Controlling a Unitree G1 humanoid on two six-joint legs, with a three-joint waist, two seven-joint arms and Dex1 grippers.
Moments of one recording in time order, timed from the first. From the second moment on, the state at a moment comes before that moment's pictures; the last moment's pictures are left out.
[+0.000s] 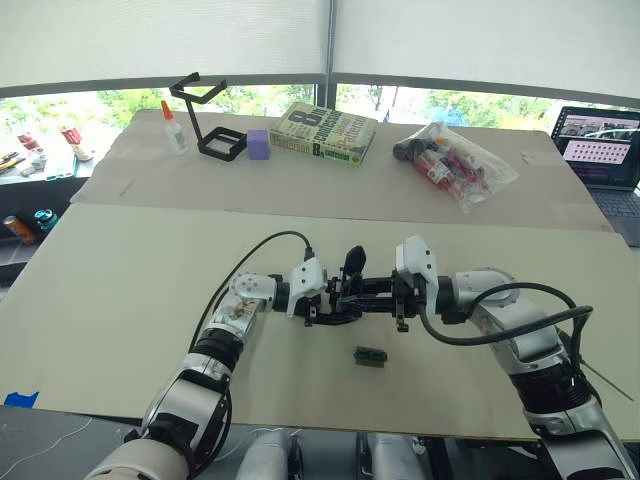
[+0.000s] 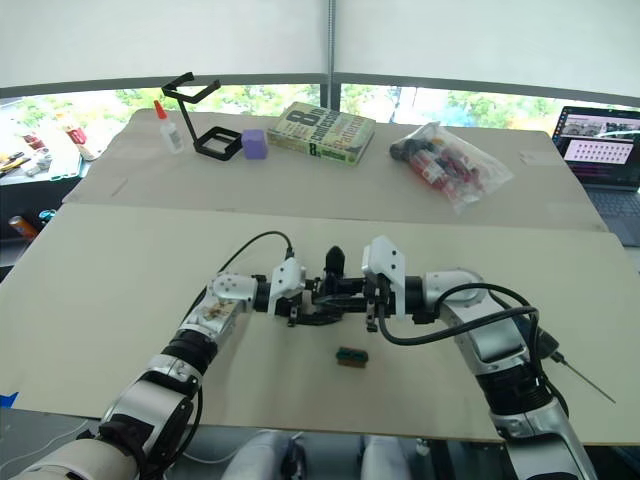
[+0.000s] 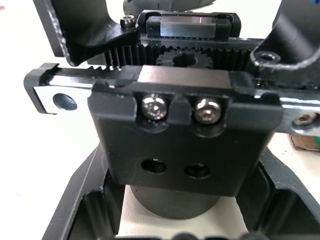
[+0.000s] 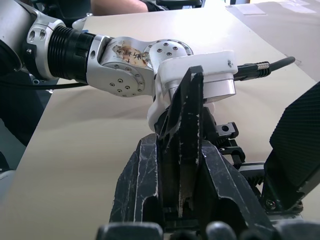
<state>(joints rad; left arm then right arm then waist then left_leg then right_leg) -0.70 0.22 -0.24 0.75 -0.08 -0.24 -1.27 -0.45 -0.57 0.19 -0.16 0.40 0.40 1.11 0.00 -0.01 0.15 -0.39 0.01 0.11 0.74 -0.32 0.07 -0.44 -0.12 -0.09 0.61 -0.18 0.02</state>
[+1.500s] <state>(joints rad) -0.67 0.23 -0.24 0.72 -0.08 -0.21 -1.25 -0.56 -0.60 0.28 -0.17 0.38 0.59 1.09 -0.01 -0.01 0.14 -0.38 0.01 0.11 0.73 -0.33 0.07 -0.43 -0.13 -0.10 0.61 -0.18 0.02</state>
